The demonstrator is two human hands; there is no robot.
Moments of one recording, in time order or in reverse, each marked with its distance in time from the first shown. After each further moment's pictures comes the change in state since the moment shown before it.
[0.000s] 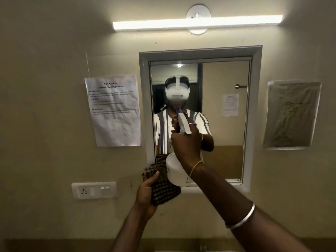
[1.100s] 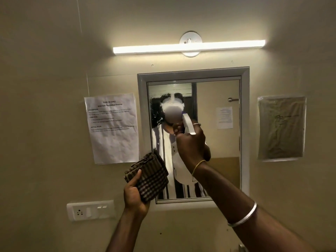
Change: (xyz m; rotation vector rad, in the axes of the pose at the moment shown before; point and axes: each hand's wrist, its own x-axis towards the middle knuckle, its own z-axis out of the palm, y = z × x) left_hand 0.014 0.043 0.006 -0.289 0.053 0.197; right_hand 0.029 -0.030 -0.007 -0.122 0.134 0.005
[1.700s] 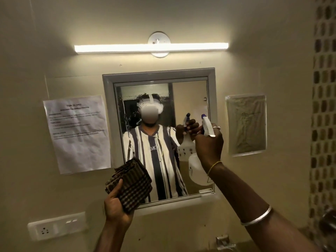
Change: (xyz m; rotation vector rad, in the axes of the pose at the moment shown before) left_hand 0.006 -0.033 0.004 -0.053 -0.069 -0.042; right_hand 0.034 0.033 -0.108 0.022 0.286 -0.045
